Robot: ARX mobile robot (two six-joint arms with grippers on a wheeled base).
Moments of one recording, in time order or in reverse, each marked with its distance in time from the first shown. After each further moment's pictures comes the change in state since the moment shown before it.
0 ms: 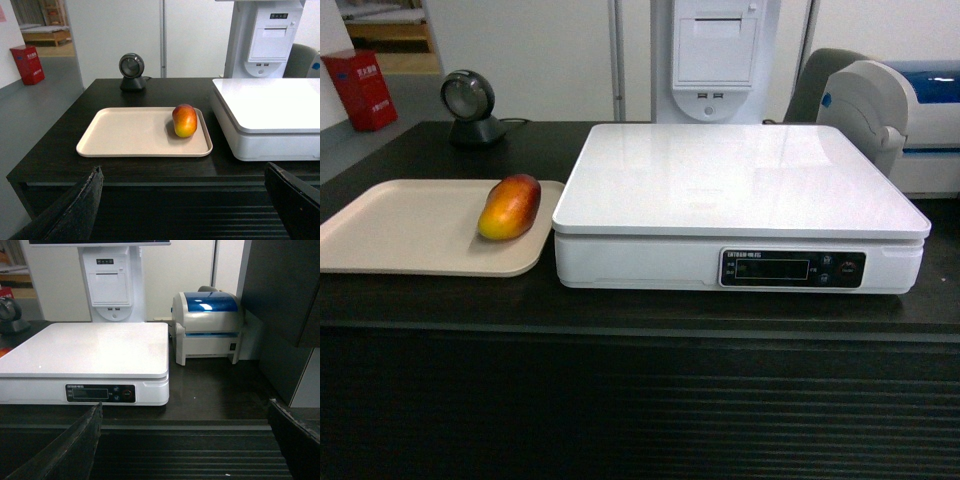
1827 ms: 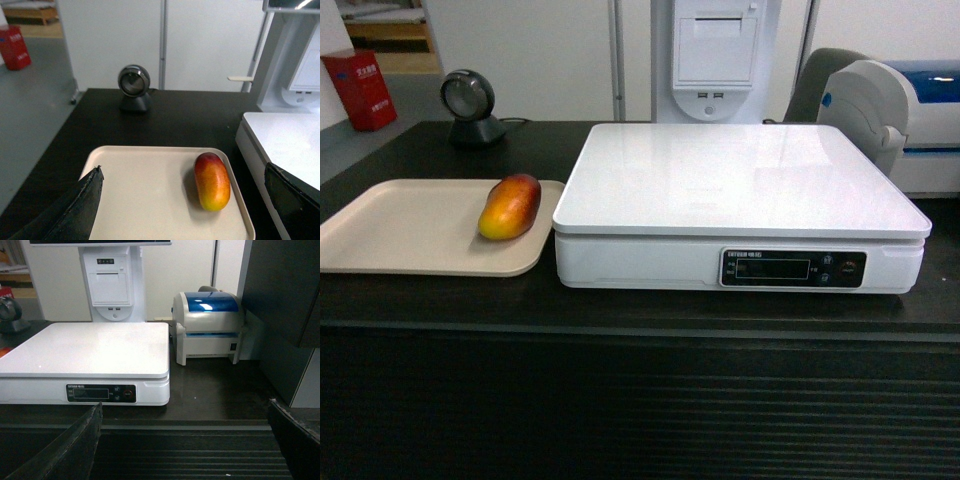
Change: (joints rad) left arm 0.150 1.450 0.638 0.749 0.187 -0.030; right arm 0.000 0.000 0.000 0.000 0.000 0.000
